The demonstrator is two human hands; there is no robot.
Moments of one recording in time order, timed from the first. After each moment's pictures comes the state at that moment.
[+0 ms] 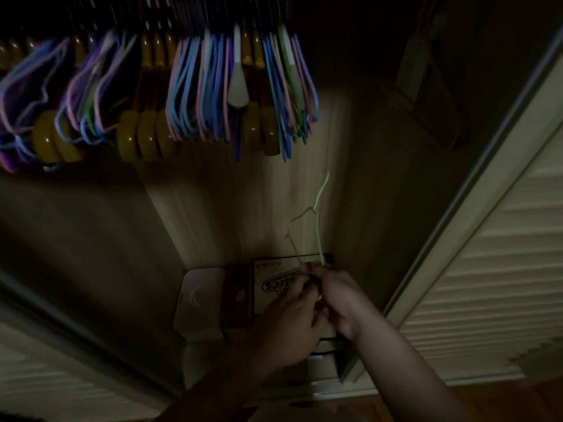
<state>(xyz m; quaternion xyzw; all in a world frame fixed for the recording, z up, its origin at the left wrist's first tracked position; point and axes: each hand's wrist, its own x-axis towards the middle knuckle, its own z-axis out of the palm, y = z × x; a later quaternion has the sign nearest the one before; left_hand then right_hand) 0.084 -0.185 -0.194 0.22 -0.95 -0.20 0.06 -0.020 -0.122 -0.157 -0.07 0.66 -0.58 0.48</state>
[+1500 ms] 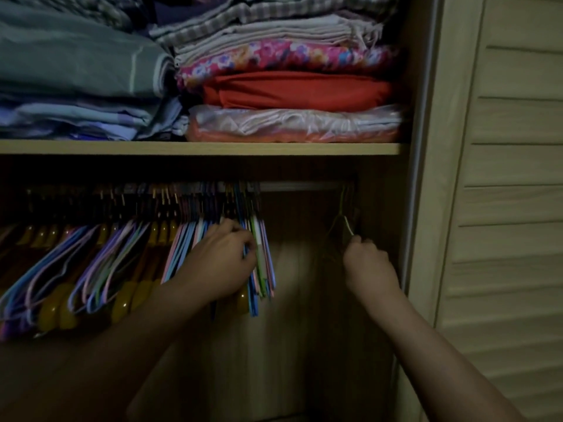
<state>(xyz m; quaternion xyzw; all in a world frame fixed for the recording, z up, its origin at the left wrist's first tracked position) 0.036 -0.286 0.108 0.22 -0.93 0.00 0.31 -0.143 -0.117 0.083 -0.31 0.91 -0.17 -0.20</state>
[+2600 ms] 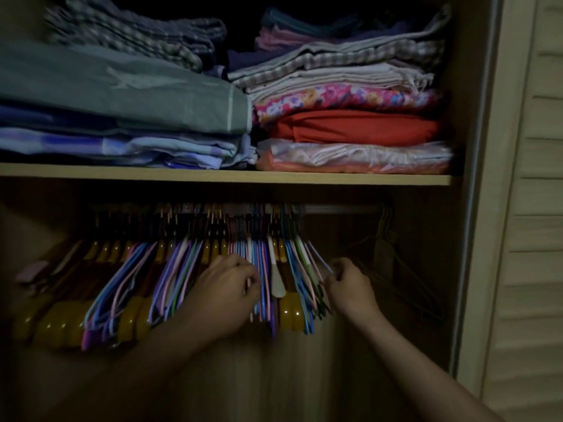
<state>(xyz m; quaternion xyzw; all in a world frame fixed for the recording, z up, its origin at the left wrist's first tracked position) 0.138 -0.332 0.097 0.19 -0.92 -0.02 0.33 -0.058 -0.203 0.080 -0.32 0.82 -0.47 -0.07</state>
